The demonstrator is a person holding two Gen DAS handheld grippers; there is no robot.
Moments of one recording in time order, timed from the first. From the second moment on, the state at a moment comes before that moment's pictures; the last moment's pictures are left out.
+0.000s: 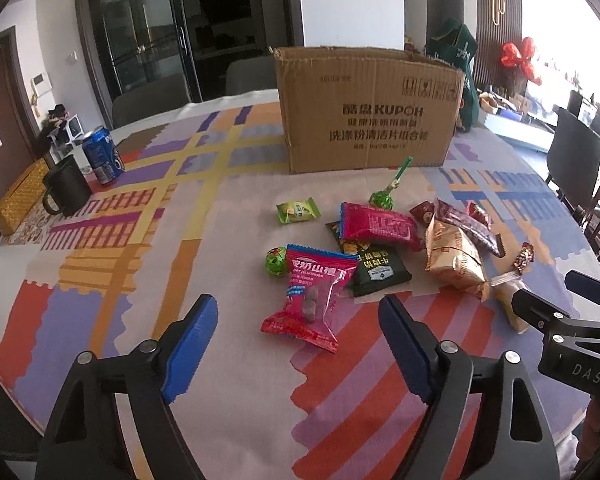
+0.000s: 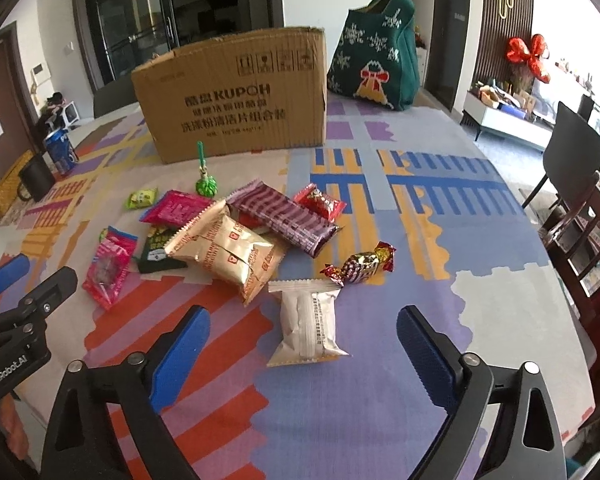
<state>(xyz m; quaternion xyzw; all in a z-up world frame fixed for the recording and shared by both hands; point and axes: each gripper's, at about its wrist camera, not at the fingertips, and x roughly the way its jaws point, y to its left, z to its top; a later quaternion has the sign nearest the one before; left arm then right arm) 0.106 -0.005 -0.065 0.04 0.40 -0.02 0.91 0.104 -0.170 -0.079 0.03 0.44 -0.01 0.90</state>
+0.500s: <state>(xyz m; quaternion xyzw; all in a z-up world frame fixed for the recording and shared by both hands) 0.147 -0.003 -0.097 0.03 0.45 -0.04 0.89 0.132 -0.173 -0.106 0.04 0.49 -0.02 0.87</state>
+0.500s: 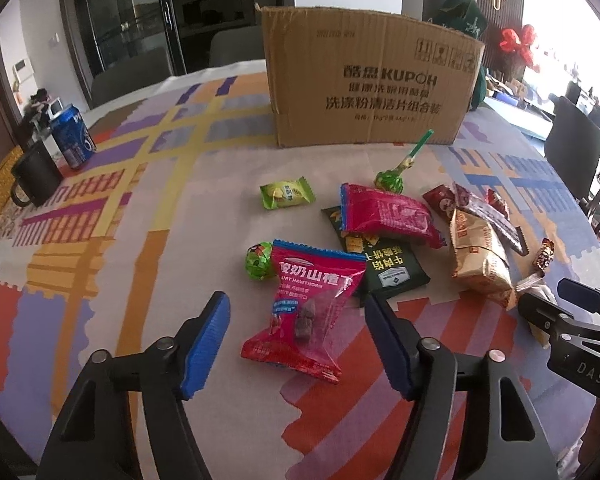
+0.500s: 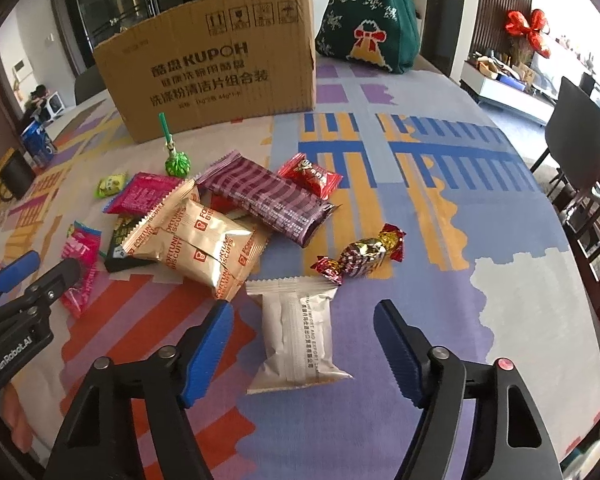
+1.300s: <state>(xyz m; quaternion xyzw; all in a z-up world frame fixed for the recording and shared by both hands) 0.143 -0.012 -0.099 0.01 0.47 -0.08 0.88 0.131 -0.168 -0.105 0.05 0.49 0.01 0.87</state>
